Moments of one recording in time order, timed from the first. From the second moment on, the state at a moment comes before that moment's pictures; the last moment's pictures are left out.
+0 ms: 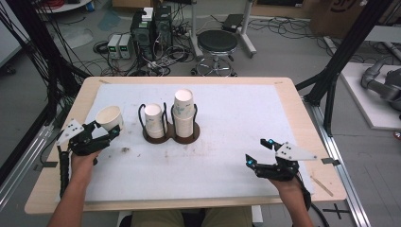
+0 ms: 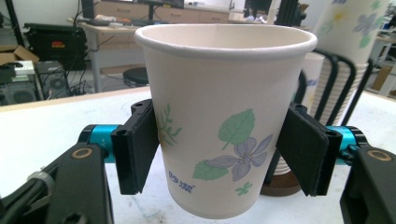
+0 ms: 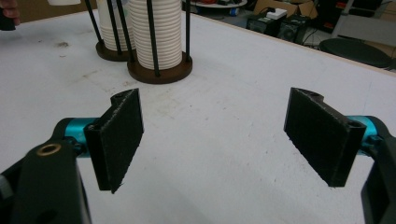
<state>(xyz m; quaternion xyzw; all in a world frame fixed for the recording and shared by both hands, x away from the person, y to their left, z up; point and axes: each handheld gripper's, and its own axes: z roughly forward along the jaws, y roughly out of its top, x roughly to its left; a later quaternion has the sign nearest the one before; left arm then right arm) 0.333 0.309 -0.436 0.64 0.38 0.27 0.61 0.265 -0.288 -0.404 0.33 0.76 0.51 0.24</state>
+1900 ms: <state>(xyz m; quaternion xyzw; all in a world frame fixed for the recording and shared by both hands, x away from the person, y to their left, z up) 0.308 0.301 -0.430 0.69 0.49 0.27 0.46 0.265 -0.291 -0.403 0.34 0.76 0.51 0.23</state>
